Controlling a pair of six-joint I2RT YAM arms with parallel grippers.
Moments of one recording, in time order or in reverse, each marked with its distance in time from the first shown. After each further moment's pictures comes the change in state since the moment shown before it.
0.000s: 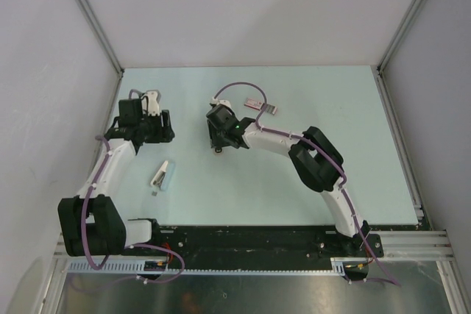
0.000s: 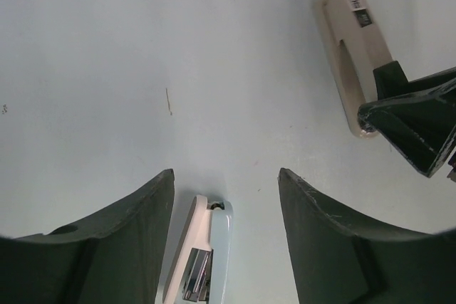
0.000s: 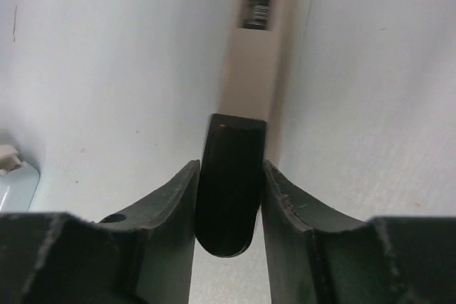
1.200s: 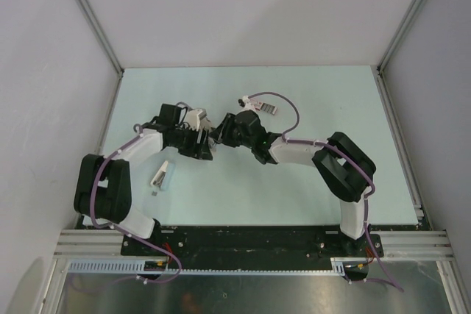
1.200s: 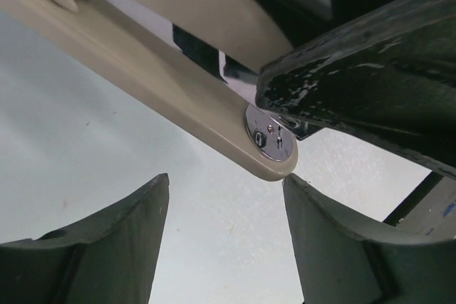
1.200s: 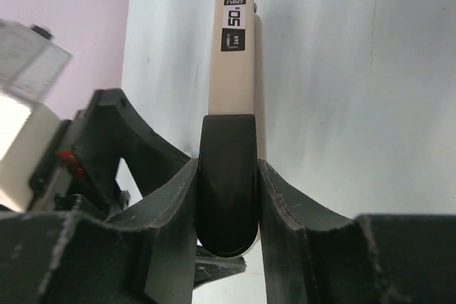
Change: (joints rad) left arm -0.256 0.254 -0.012 0.002 0.309 0.051; right arm -0.046 -0.281 -0.507 0.642 -0.153 0.393
